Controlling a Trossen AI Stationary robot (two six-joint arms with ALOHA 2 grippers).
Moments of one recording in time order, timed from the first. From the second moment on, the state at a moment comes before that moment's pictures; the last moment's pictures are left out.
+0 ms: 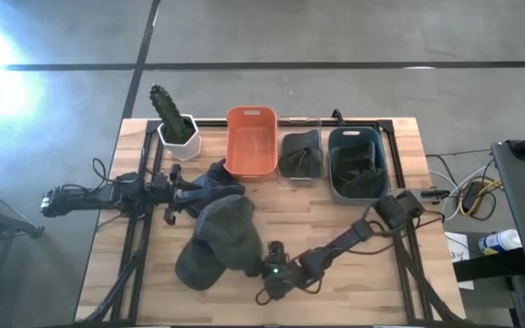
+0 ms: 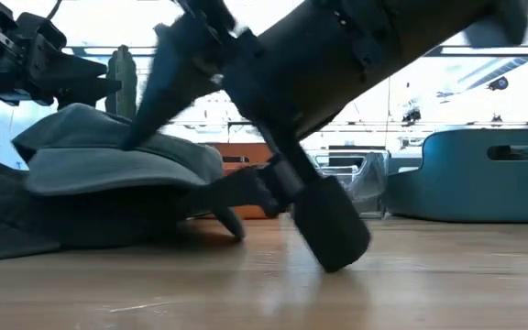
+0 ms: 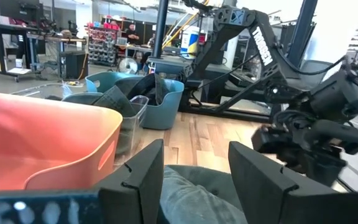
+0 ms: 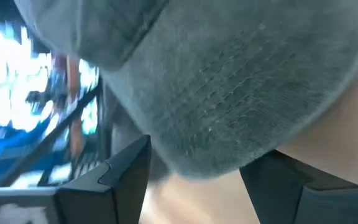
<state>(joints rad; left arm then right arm) 0.03 0.04 0.01 0.02 0.00 -0.14 0.51 2.27 1.44 0.12 0.71 1.96</state>
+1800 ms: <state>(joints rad) 0.03 0.04 0.01 0.02 0.00 -0.14 0.38 1.86 1.98 -1.41 1.25 1.00</state>
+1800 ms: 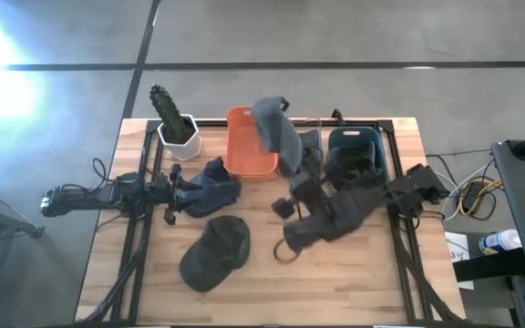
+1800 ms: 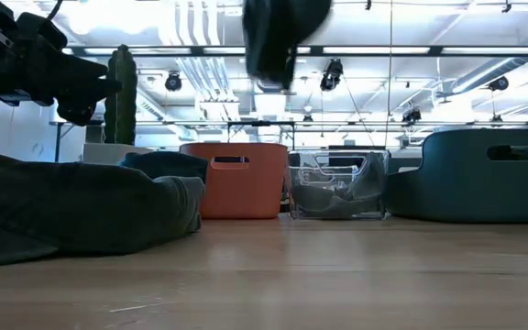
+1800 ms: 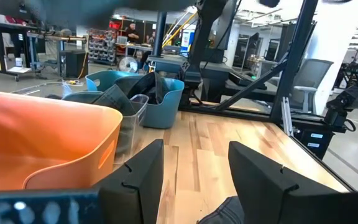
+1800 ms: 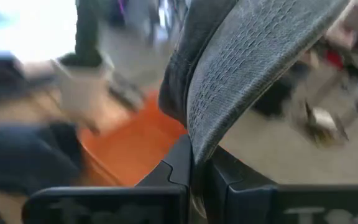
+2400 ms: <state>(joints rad) 0.03 0.04 0.01 0.02 0.00 -0.14 0.07 1.83 1.64 -1.37 0.87 0.89</state>
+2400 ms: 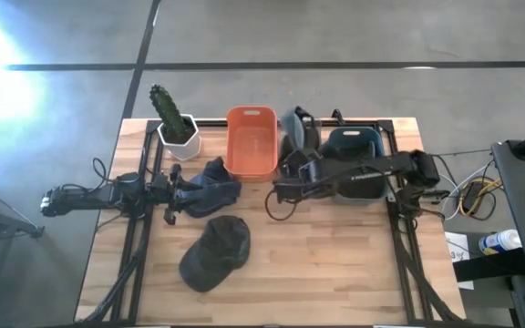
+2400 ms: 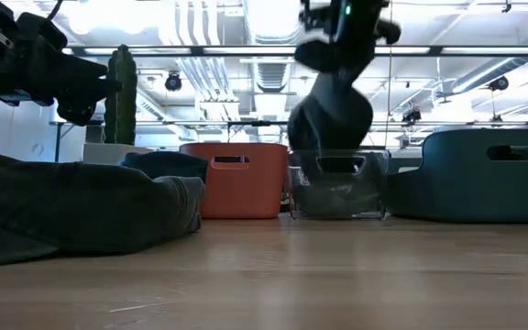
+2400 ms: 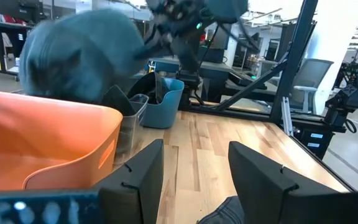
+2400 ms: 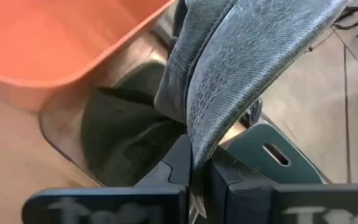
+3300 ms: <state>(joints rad) 0.03 0.04 0.01 0.07 0.00 -0.20 0.04 1.81 1.49 -1.11 0.73 0.56</state>
